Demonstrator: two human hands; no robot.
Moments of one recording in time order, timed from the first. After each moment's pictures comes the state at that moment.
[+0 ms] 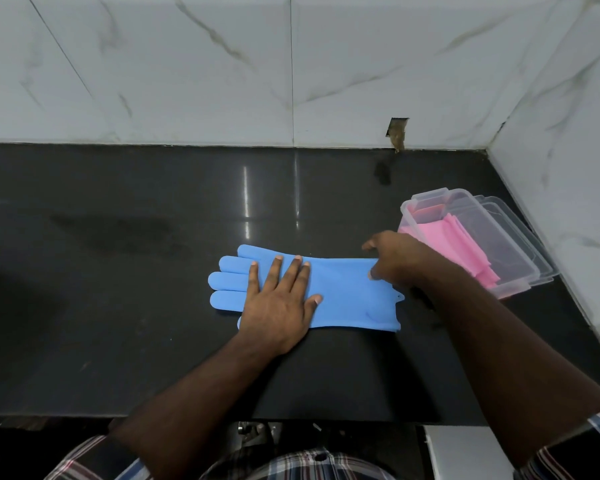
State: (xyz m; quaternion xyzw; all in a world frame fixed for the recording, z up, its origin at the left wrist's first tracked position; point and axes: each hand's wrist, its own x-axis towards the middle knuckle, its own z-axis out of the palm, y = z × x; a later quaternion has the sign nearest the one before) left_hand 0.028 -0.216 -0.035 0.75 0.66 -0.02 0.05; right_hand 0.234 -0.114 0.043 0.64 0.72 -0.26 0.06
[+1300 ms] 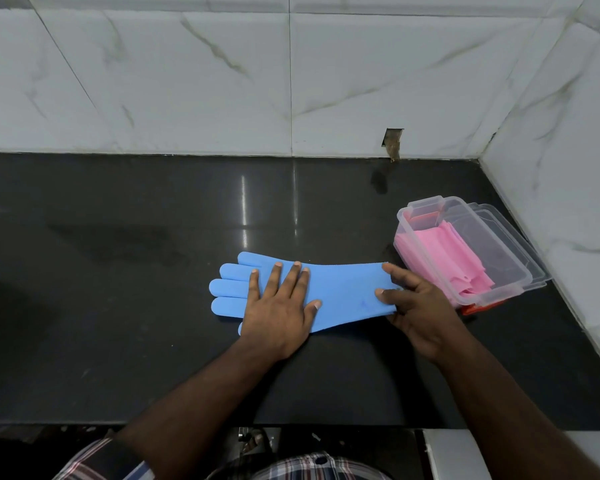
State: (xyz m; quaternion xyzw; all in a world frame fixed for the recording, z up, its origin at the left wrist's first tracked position) left_hand 0.029 -0.219 -0.034 0.74 0.67 -0.02 0.06; right_hand 0.257 -0.193 0.017 0.56 0.27 -0.66 -0.41
